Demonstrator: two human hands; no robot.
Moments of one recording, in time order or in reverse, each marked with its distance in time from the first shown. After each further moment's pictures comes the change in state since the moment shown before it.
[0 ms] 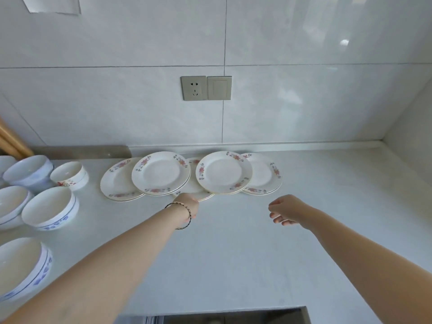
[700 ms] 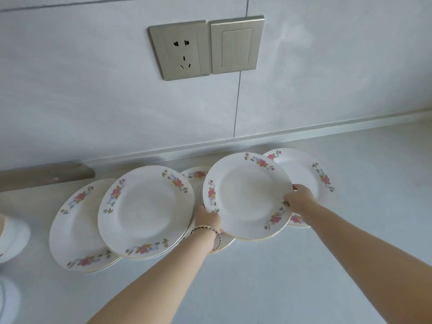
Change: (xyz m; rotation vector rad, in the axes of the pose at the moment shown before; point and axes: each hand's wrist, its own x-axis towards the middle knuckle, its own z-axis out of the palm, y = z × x) left_hand 0.249 0.020 0.045 -0.314 -0.045 -0.248; right_hand 0.262 -0.067 0.039 0.277 0.272 0.291
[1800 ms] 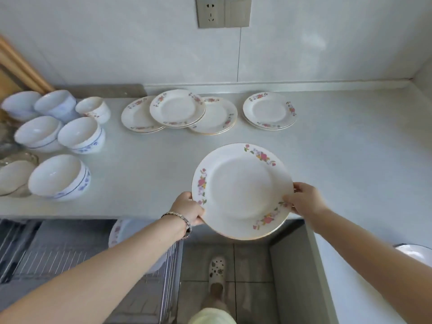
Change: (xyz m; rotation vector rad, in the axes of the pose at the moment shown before) left_hand -0.339 -0.247 -0.073 -0.160 -0.062 0.096; right_hand -0.302 0.260 -0.090 0.101 -0.161 -0.240
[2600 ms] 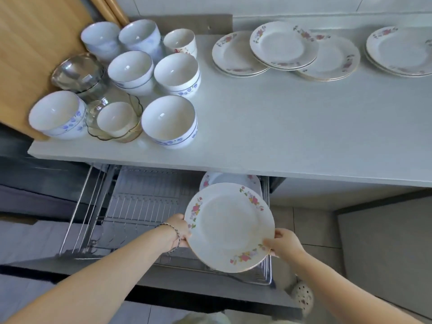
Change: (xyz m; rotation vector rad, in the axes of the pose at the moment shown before) left_hand 0.047 -0.160 -0.349 0.235 0.057 -0.403; right_hand -0.116 0.103 0.369 -0.121 -0.302 0.368
